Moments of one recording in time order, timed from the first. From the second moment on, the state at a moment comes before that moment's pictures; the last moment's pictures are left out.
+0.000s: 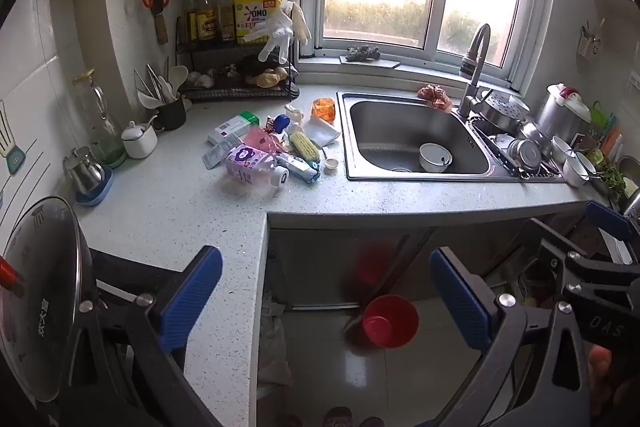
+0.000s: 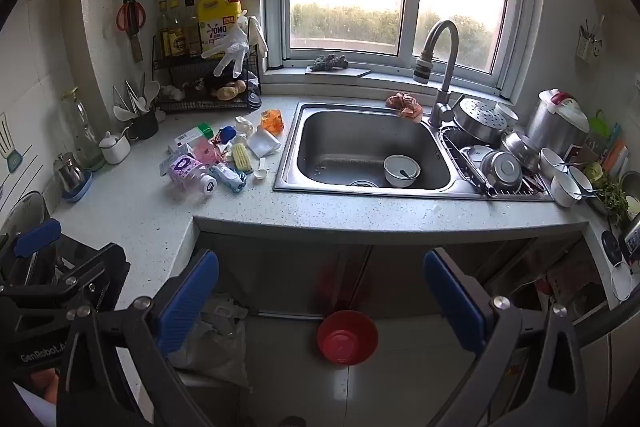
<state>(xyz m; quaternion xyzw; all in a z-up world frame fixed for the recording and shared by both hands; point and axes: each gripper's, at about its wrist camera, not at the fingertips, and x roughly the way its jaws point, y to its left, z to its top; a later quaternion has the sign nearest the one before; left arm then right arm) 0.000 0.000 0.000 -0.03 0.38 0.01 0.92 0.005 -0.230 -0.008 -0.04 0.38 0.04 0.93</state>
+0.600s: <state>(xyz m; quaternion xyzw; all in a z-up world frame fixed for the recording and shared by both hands) 0.001 0.002 -0.005 -0.03 0.39 0.01 0.92 0.006 -0.227 -0.010 -0.04 0.38 0.04 0.92</state>
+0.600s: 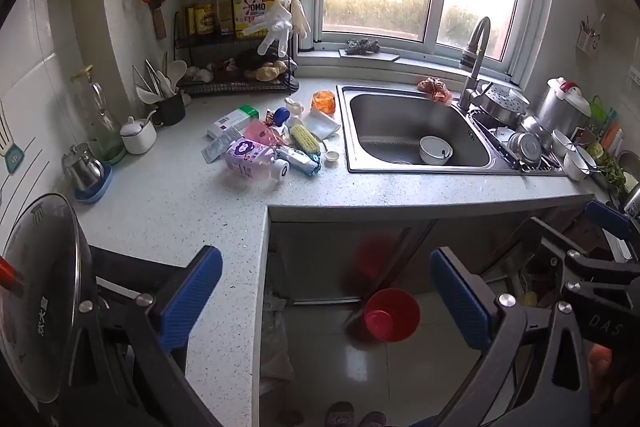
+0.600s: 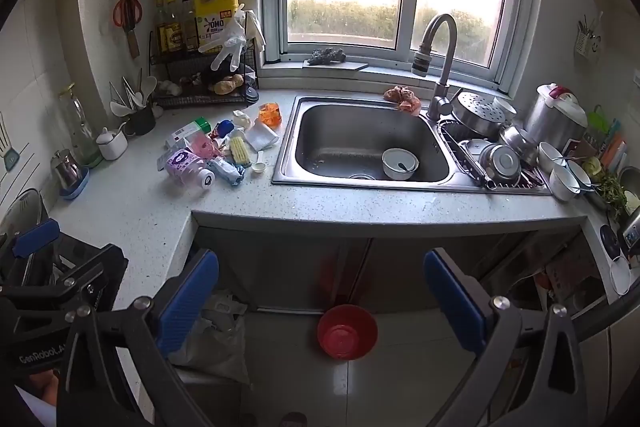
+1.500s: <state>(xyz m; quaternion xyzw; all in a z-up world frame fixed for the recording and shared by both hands) -0.006 0.004 -0.006 -0.02 0.40 0.01 0.92 -0.004 -0.227 -0.014 -0.04 0.39 0.04 0.92</state>
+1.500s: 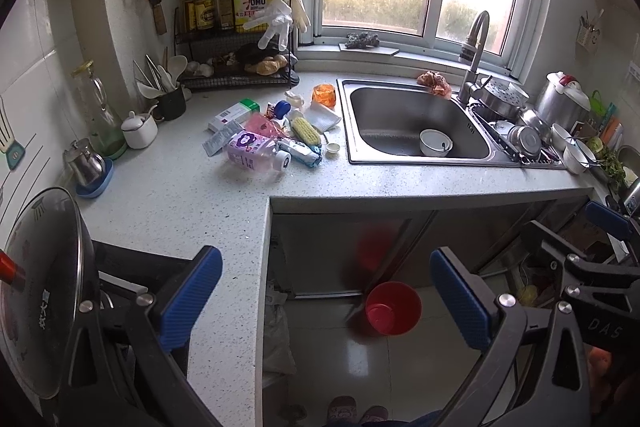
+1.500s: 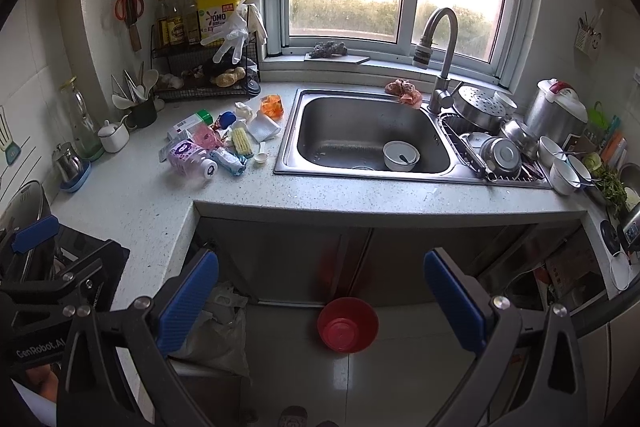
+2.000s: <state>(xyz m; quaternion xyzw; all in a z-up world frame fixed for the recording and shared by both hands) -0.013 0.003 -0.009 -0.03 0.40 0.00 0.92 -0.009 -0.227 -0.013 -0.04 0.39 0.04 0.92</state>
